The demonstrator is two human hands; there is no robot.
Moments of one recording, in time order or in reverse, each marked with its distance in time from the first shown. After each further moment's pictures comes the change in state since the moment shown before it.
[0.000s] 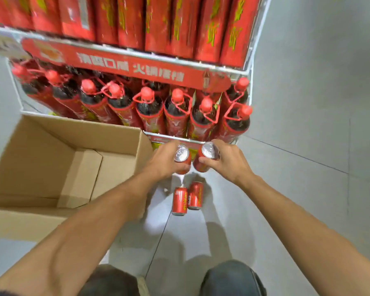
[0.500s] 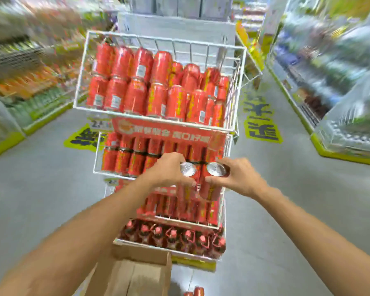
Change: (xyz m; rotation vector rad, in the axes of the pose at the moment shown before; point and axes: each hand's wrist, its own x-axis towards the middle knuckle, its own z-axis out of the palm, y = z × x) left_hand -0.192 0.432 -0.574 0.212 0.185 0.229; right_hand -0.065 -0.437 -0.559 -0.135 0.299 -0.343
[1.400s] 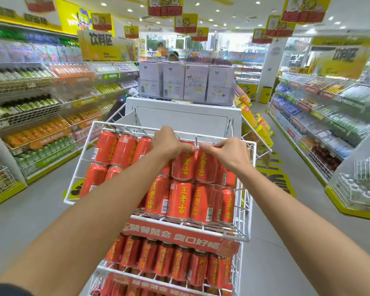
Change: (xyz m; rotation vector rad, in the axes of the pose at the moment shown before) left_hand 0.208 0.067 -0.238 -0.186 0.480 -0.267; right_hand 0.305 -0.036 -0.129 0.060 0.357 0.245
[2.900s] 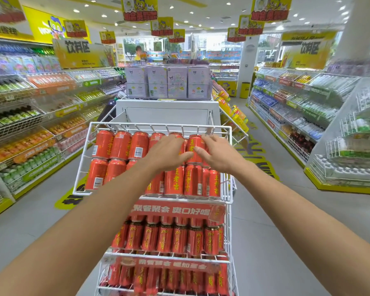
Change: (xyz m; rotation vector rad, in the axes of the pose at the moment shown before) left_hand -0.086 -0.011 -0.013 0.504 -0.159 0.625; right_hand -0.088 -0.012 -0.043 -0.286 -0.260 -0.145
